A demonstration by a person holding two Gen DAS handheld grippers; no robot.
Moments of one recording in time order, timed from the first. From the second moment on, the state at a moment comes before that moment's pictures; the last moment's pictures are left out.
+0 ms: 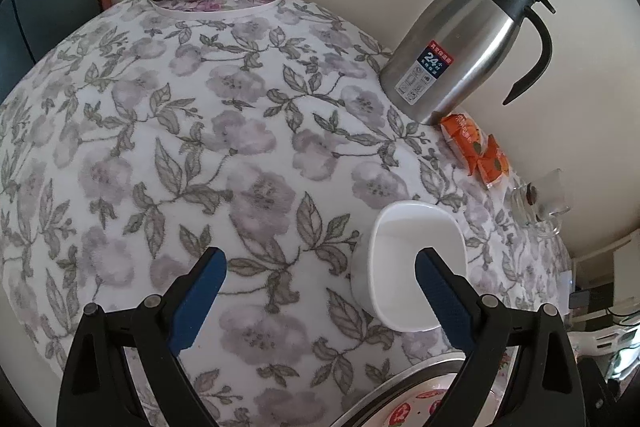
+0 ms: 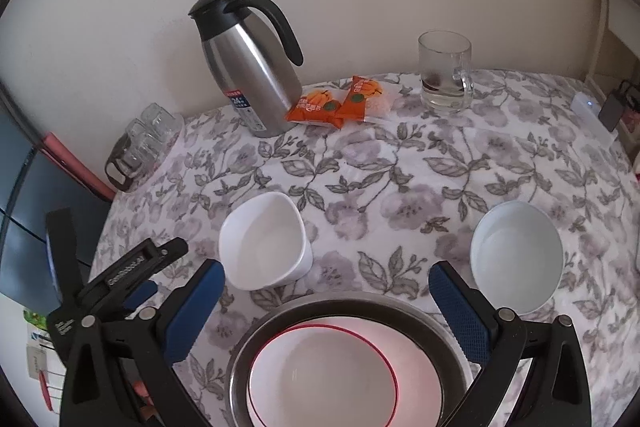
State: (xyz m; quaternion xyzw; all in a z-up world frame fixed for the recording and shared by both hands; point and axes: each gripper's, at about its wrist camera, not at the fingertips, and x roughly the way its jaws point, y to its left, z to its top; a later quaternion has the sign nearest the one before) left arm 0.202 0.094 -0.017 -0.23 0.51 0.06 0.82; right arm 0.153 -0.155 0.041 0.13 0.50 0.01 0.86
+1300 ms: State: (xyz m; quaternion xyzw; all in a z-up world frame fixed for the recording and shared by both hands) left arm 0.225 0.103 -0.057 -0.28 0.54 0.00 0.80; right arm 0.216 -0.099 -0.024 0.05 0.58 -0.01 0.81
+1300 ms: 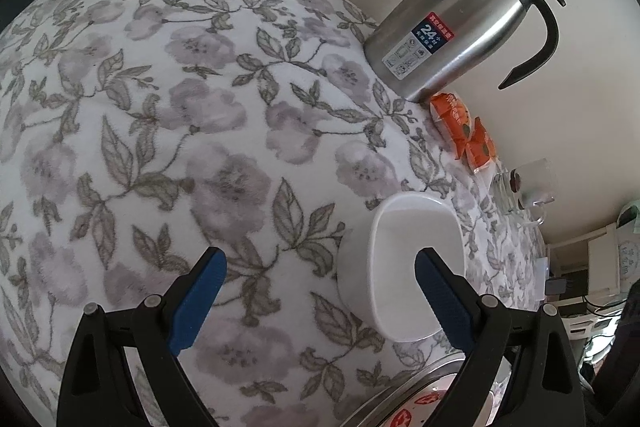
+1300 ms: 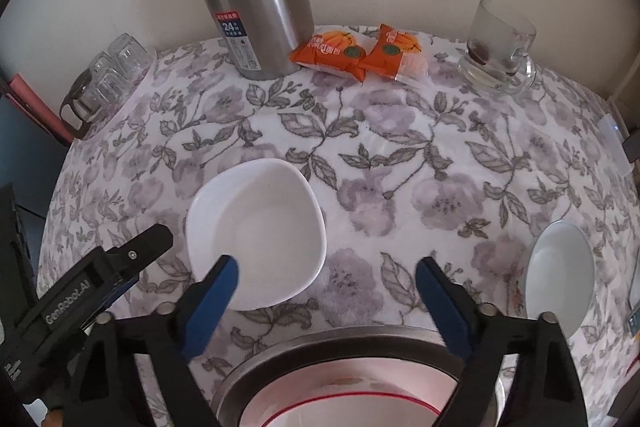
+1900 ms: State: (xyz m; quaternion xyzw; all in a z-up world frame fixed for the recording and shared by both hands) left arm 0.247 0.089 -0.075 -0.27 0.55 -0.05 0.79; right arm 0.239 -0.104 -0.062 0.08 0.62 0.01 0.78
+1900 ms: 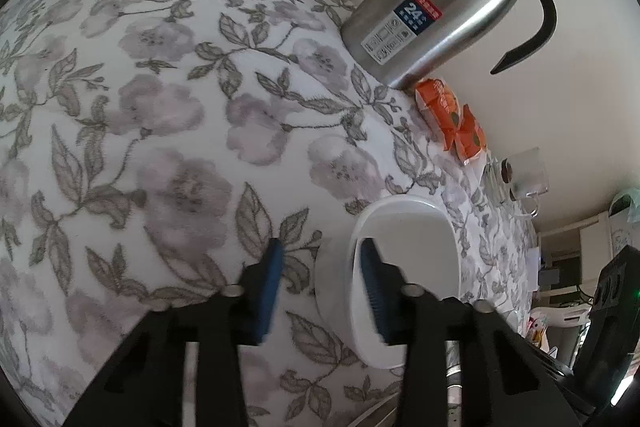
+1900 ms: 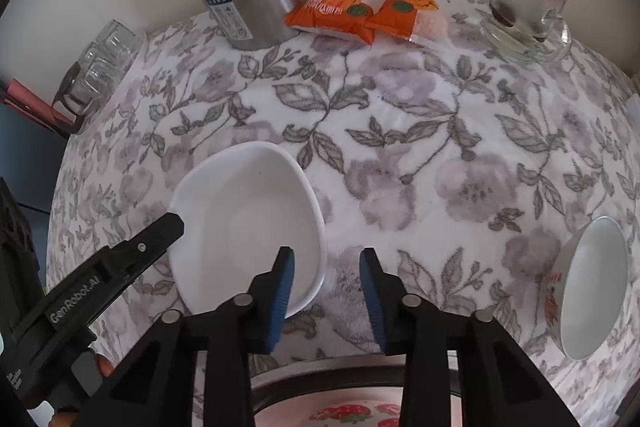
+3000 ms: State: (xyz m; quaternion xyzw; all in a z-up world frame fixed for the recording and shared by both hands) left arm 0.242 0.078 -0.040 -0.24 0.52 -0.08 0.82; right arm 0.232 -0.087 -0.041 0.05 0.61 0.07 0.79
